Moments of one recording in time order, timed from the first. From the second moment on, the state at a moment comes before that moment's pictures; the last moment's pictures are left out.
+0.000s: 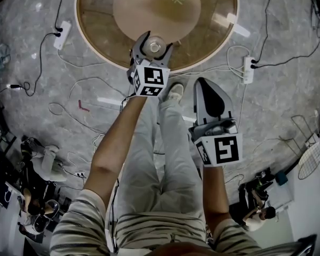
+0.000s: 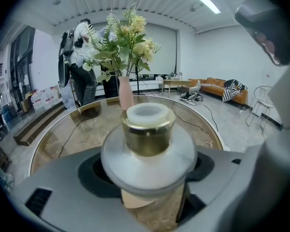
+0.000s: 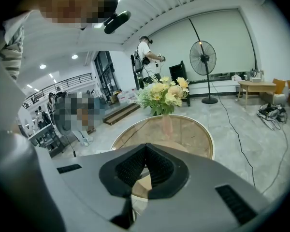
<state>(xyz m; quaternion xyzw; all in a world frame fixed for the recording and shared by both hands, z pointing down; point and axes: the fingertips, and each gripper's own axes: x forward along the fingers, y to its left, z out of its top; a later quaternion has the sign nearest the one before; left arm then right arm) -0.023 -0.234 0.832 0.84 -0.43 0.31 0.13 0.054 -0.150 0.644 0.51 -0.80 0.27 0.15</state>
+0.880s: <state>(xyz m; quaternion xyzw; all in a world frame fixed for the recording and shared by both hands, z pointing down) -0.023 -0.230 0.831 0.83 -0.44 0.31 0.15 0.054 -0.150 0.621 0.51 -0.81 0.25 0.14</state>
